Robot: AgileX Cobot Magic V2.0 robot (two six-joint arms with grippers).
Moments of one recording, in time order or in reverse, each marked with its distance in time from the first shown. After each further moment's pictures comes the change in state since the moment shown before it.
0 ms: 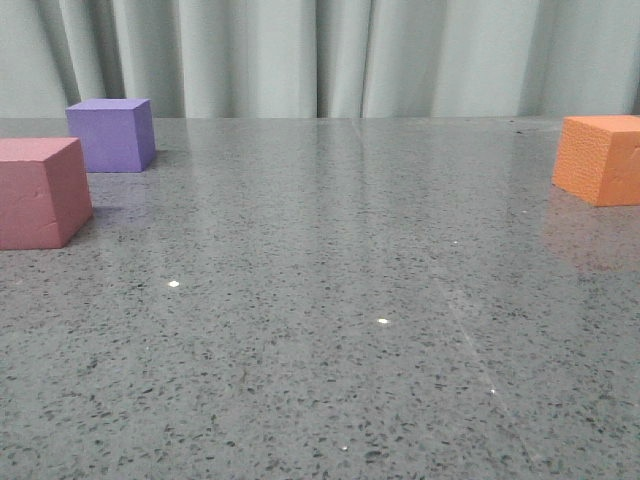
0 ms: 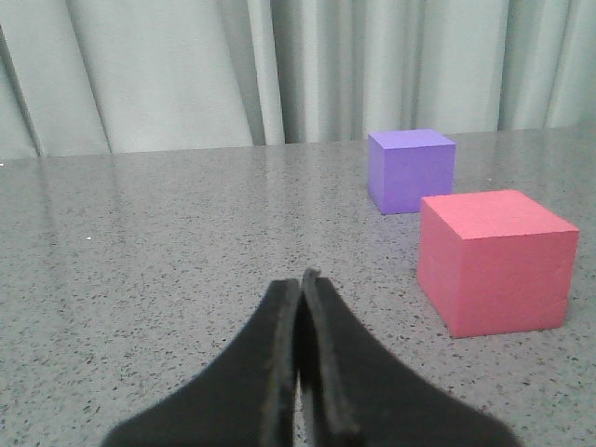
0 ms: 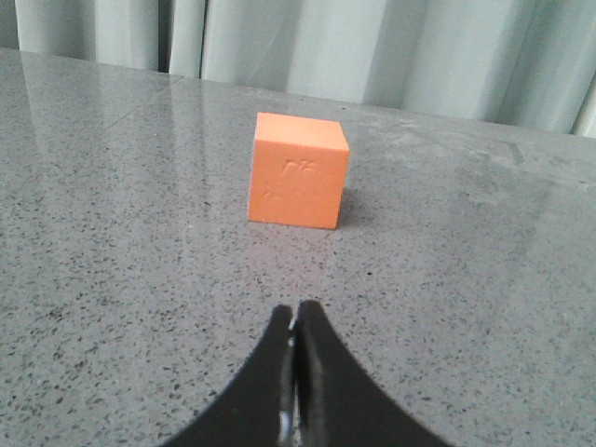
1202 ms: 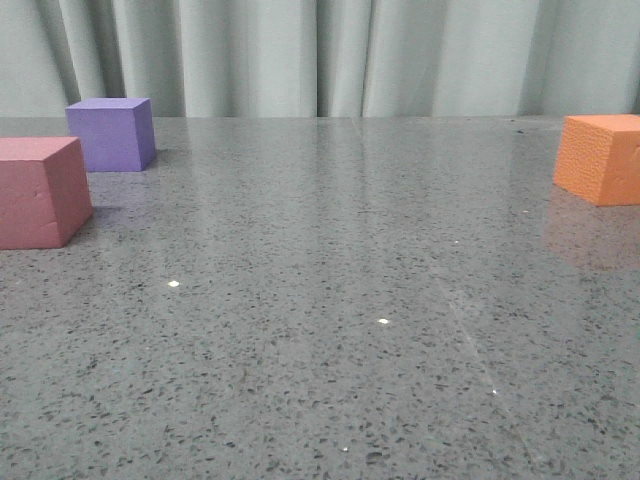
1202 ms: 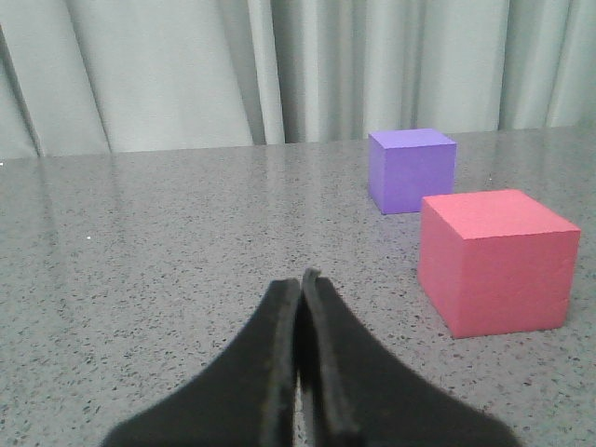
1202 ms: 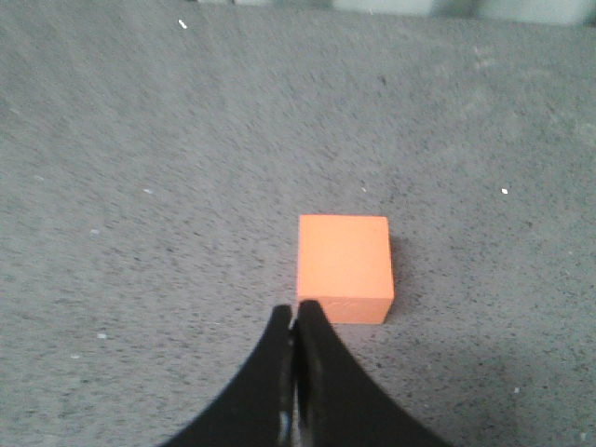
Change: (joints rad) left arm 0.000 0.000 0.000 0.000 0.000 0.000; right arm 0.000 1.057 -1.202 0.123 0.713 0.000
